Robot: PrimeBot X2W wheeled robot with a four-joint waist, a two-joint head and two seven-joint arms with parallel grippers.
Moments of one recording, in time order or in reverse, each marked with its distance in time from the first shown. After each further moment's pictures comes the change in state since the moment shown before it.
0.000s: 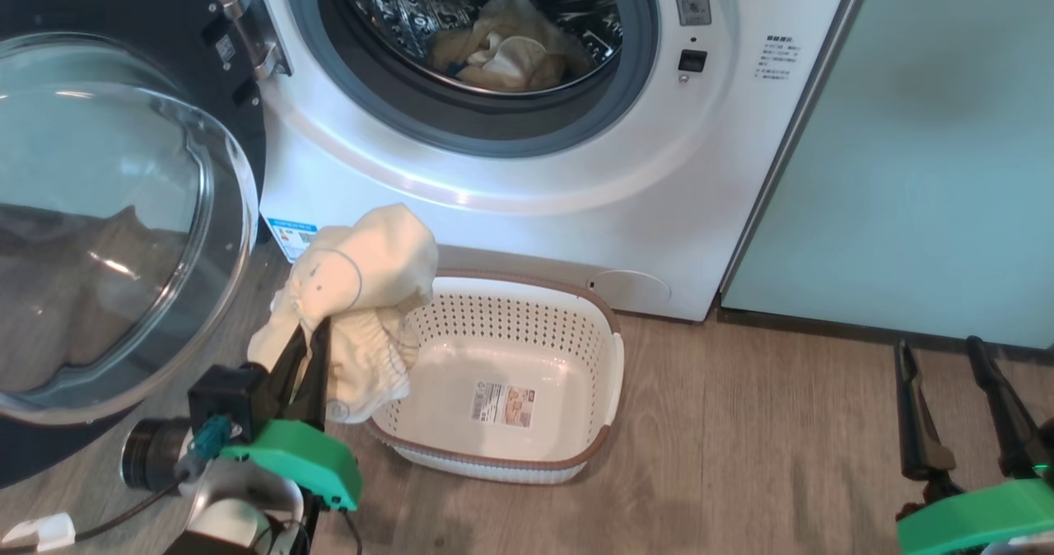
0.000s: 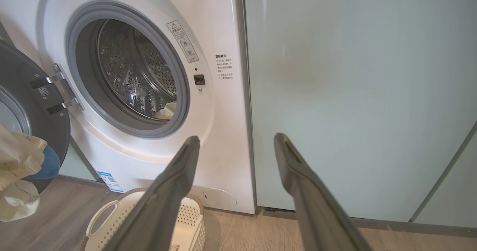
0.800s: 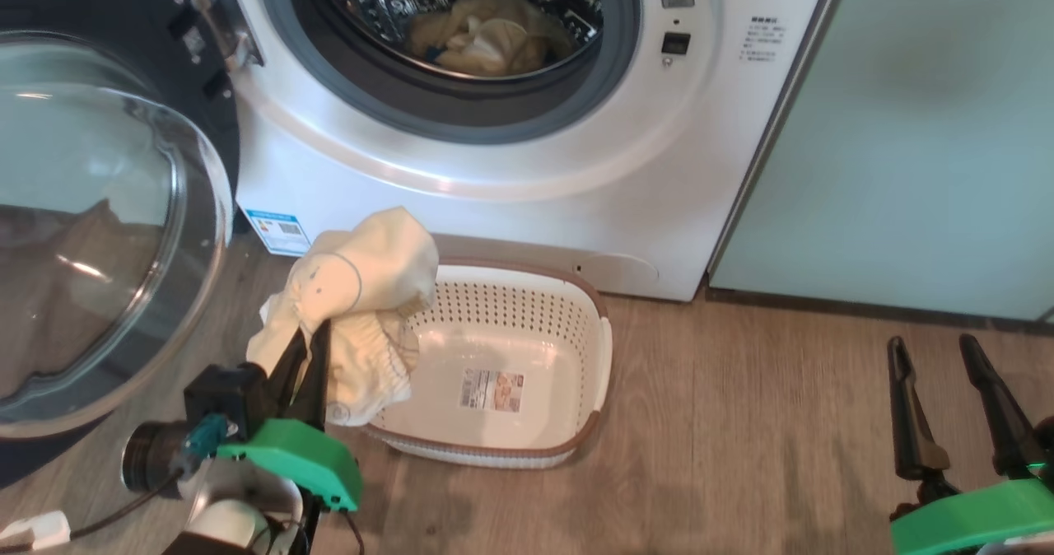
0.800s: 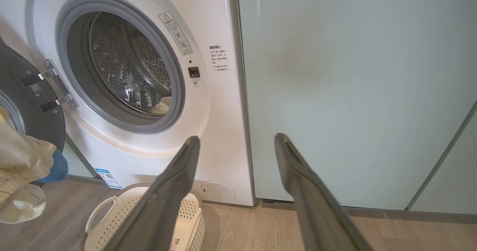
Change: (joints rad) left arm 0.015 0.008 0.000 -0.024 -0.026 0.007 0.015; right arm 0.015 0.013 0.007 -0.036 0.000 0.000 0.020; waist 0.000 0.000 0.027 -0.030
